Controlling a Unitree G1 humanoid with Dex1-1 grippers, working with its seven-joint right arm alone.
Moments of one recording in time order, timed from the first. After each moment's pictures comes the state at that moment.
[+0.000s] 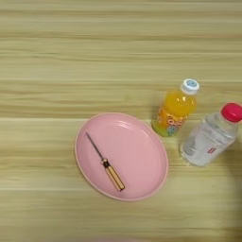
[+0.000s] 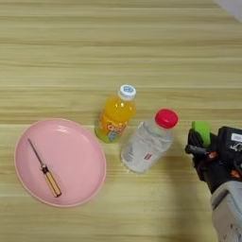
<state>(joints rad) 0.28 -0.33 -0.63 -0.47 0.34 0.64 0.23</state>
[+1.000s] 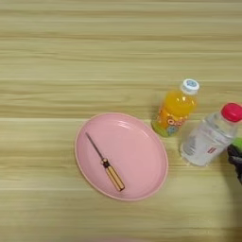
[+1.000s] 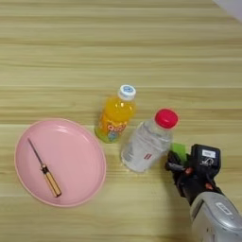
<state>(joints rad) 0.29 -0.32 -0.53 -0.28 0.27 0.55 0.25</state>
